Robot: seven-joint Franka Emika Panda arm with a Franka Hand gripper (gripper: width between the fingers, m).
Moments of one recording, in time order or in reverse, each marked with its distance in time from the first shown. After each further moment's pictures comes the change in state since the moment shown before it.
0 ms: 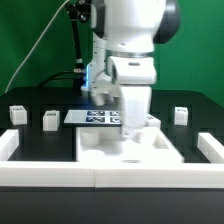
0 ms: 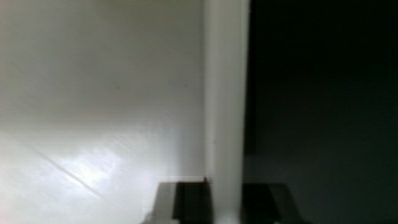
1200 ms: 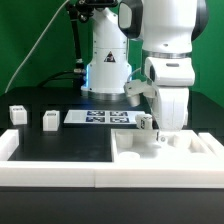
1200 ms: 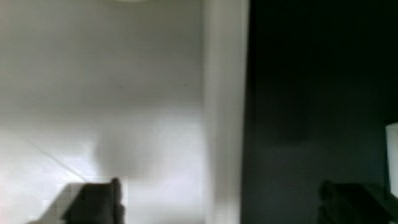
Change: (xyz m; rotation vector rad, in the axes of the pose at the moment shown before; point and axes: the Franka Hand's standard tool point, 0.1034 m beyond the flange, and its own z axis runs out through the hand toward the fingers) arm 0.054 0.014 -0.004 0.018 0.011 0.073
